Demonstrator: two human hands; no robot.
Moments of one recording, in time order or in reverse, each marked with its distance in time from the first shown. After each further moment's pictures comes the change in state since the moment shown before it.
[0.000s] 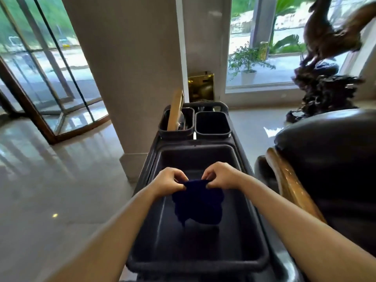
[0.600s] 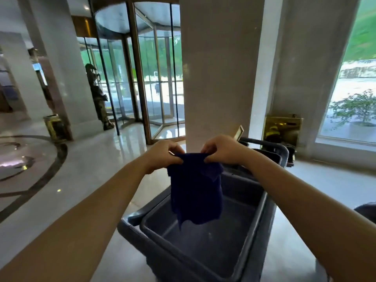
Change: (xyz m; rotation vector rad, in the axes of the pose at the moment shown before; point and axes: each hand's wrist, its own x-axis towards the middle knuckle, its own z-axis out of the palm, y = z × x) left_hand -0.136 0.164 -0.021 0.019 0.579 -0.177; right_hand -0.068 -0.081 -0.128 -0.112 -0.064 -0.691
